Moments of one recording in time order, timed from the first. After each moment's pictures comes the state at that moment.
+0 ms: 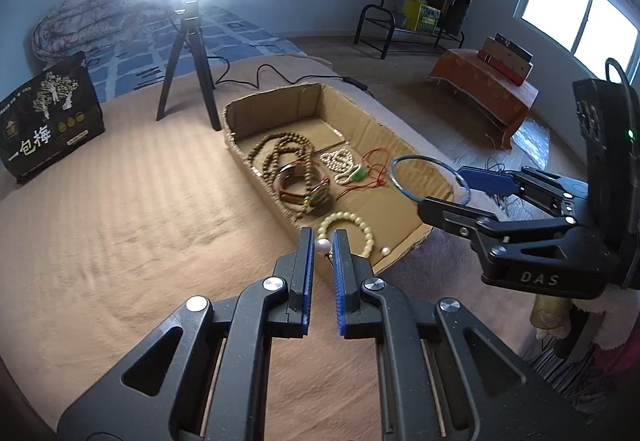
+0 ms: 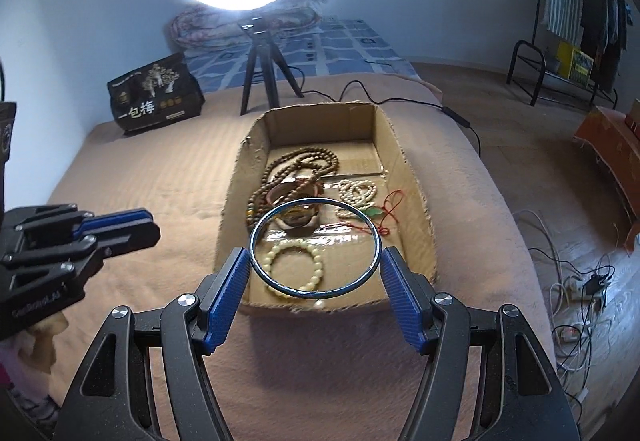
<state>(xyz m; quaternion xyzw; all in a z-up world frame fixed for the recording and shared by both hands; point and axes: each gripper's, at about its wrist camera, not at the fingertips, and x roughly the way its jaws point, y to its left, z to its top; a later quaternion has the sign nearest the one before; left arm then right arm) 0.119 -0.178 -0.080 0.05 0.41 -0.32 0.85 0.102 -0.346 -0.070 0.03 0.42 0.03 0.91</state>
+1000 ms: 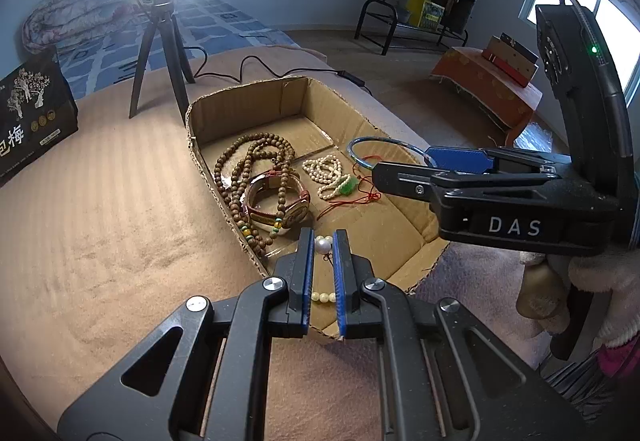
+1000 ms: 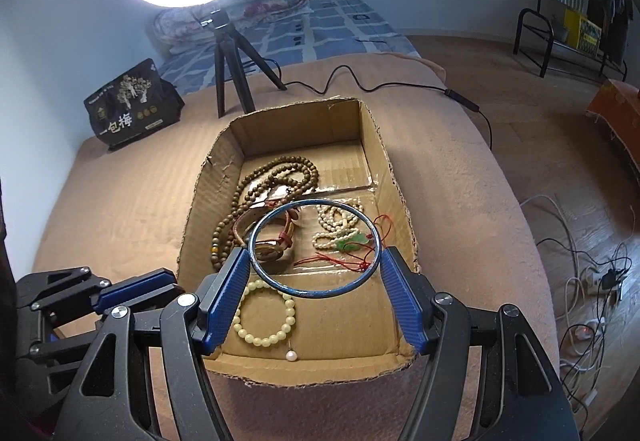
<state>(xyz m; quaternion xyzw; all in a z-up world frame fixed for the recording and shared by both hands) 0.140 -0.225 -0.102 0.04 0.42 -0.32 0.85 0.158 -0.377 -0.084 0.07 0.45 0.03 0.89</state>
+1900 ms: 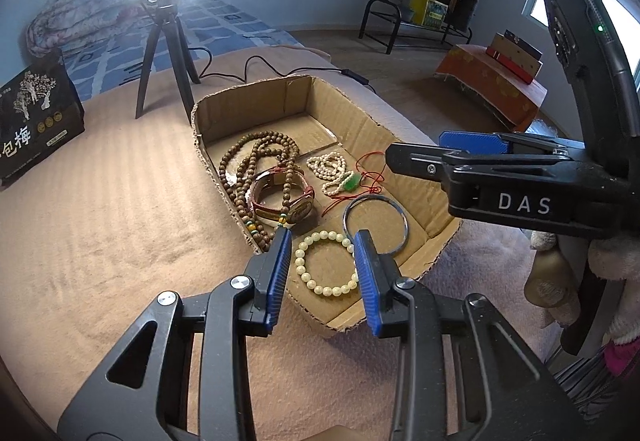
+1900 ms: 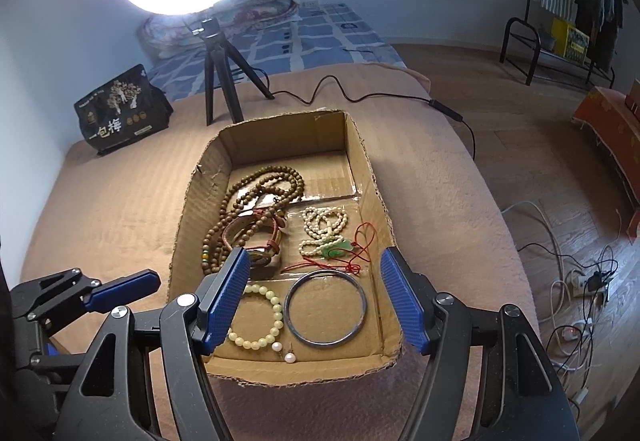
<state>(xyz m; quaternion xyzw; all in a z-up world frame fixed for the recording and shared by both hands) 0.136 -0.222 -0.100 0.05 0.42 -0.31 0.85 0.153 -0.376 -0.074 0.05 0.44 0.01 0.90</state>
